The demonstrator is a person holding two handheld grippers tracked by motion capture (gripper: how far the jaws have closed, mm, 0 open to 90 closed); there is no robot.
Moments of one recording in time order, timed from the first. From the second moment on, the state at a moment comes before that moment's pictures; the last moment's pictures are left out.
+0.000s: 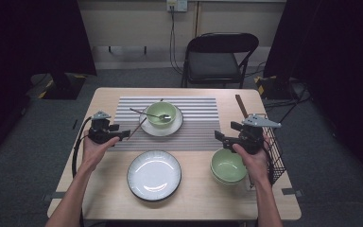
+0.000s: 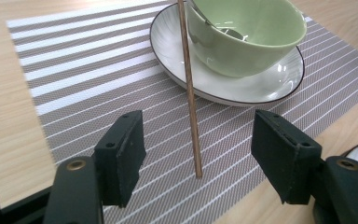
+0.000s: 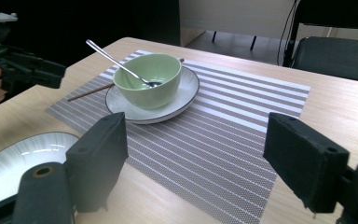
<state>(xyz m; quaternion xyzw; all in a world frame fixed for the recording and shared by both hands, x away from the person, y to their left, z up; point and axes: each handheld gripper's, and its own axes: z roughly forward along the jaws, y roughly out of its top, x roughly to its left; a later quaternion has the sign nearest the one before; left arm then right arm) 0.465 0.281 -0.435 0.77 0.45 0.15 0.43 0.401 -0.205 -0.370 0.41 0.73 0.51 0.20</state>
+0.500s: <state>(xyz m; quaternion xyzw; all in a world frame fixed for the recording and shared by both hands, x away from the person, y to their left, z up) 0.433 0.295 -0.435 0.76 0.46 0.15 0.44 0.405 -0.216 -0.340 0.41 0.73 0.51 0.22</state>
